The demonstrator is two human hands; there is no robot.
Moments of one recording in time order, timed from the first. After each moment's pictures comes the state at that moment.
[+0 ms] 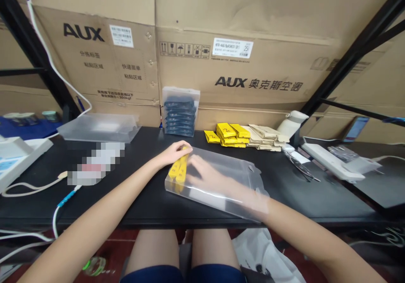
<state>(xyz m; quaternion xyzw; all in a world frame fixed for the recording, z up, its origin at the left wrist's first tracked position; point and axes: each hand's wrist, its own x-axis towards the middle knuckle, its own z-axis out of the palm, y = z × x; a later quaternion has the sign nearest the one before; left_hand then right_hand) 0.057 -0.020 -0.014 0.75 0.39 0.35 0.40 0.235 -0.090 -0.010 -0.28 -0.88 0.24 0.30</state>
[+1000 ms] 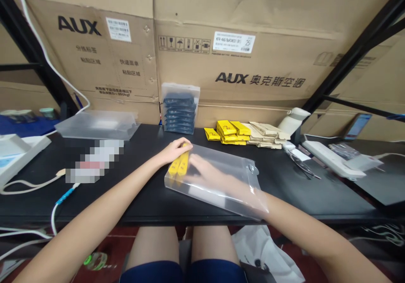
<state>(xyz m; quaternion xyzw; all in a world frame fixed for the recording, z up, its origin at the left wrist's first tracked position) 0.058 -0.017 -0.018 0.76 0.41 0.35 0.37 0.235 -0.083 -0.014 -0.27 -0.89 0.23 0.27</state>
